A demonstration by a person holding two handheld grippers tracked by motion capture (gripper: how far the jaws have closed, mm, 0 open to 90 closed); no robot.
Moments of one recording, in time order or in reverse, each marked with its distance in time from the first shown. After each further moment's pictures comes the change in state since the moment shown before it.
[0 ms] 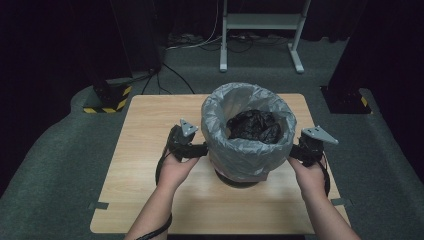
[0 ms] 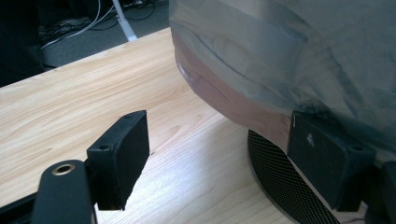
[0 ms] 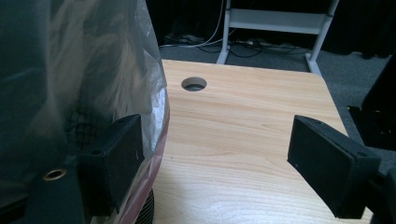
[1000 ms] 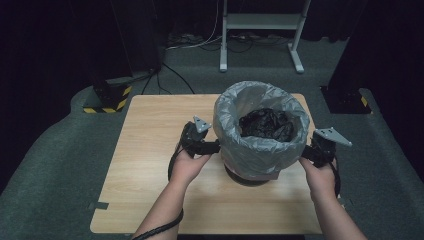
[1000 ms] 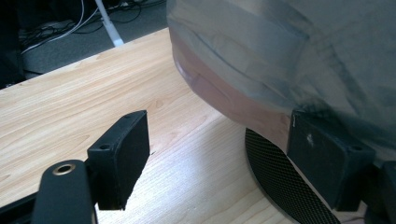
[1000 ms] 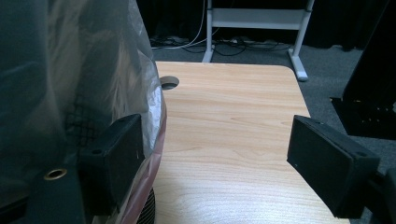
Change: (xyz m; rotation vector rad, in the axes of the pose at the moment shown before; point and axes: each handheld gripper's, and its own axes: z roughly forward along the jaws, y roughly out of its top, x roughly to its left) left arm -0.022 0.015 0.022 0.001 -0.038 0.017; right arm -0.030 -0.006 -0.006 -0.006 -0.049 0.041
